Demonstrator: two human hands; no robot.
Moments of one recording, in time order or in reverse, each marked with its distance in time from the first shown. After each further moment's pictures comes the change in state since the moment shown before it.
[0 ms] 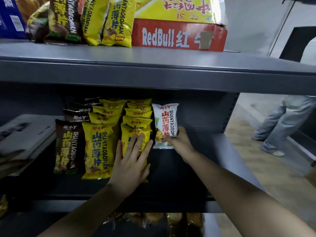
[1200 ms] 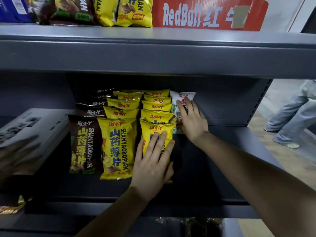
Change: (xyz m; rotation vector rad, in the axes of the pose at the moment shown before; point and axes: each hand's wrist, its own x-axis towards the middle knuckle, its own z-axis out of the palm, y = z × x) left_hand -0.004 -0.003 0.016 -0.132 0.131 -0.003; right_hand 0.052 -0.010 0.026 -1.382 0.115 -0.457
